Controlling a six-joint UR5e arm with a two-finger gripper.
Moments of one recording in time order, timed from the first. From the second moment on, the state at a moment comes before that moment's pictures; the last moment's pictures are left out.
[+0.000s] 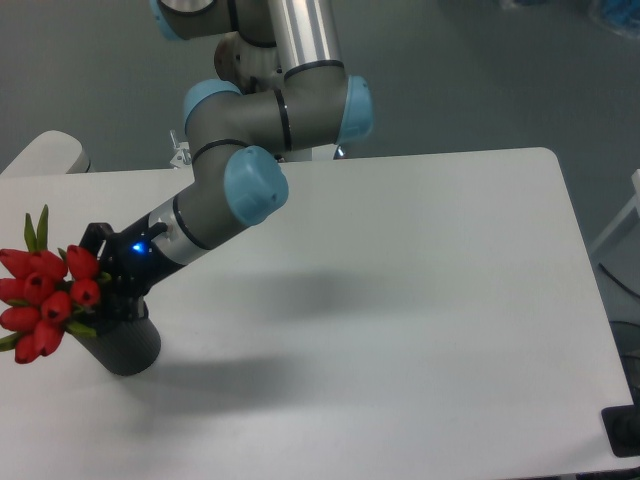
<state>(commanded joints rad) 2.26 -1.89 -1.70 -1.04 0.51 1.14</state>
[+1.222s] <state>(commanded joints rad) 2.35 -1.85 -1.56 -1.04 0.37 0.83</state>
